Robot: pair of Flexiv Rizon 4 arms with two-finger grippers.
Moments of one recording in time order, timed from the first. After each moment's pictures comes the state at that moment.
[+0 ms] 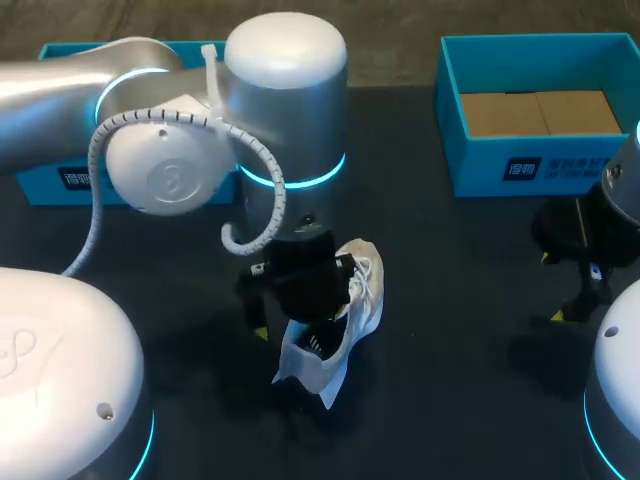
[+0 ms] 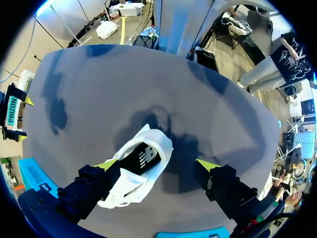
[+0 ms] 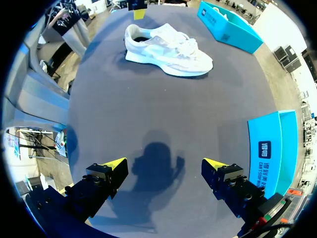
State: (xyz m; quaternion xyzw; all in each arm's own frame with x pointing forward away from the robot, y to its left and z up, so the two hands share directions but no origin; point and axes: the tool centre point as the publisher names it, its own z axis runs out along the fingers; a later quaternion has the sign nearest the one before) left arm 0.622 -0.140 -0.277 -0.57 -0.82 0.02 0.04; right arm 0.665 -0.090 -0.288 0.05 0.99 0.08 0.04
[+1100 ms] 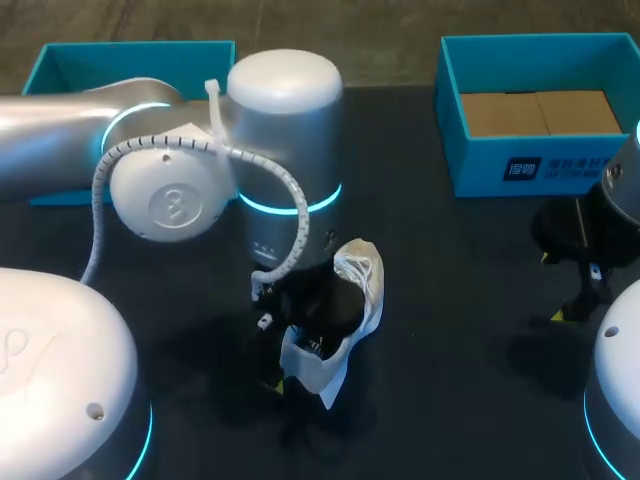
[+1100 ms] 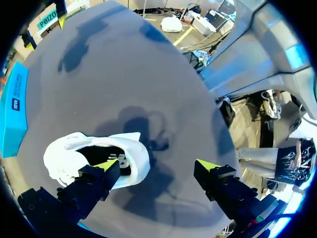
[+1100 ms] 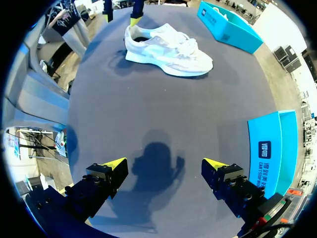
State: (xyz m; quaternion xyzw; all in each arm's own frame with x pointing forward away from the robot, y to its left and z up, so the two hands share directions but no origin) left arm 0.580 -0.130 -0.308 -0.27 -0.96 0.02 0.10; right arm 0.665 -0.090 -0.288 0.05 0.99 0.08 0.04
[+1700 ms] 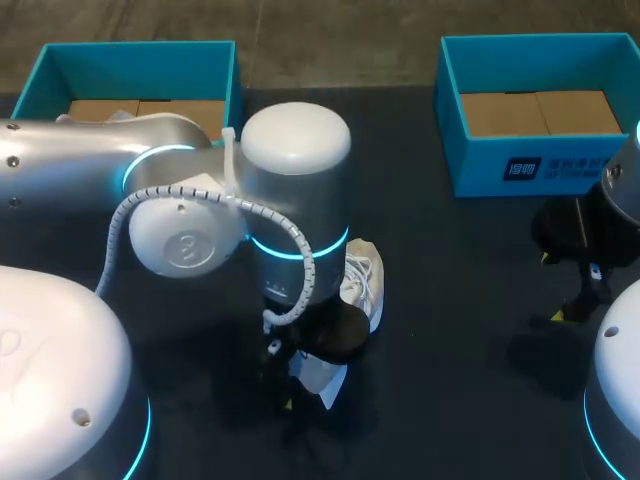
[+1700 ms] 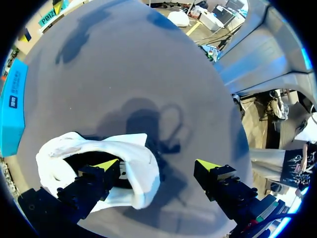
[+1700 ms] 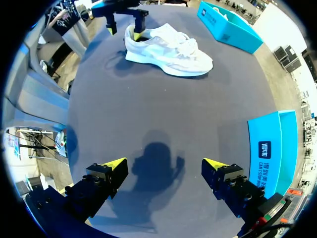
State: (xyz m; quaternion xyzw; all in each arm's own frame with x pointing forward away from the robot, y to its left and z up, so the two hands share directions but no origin) left arm 0.582 -0.137 -0.355 -0.26 -0.96 0.01 0.07; right arm 0.665 -0.090 -0.288 0.05 0.99 0.08 0.04
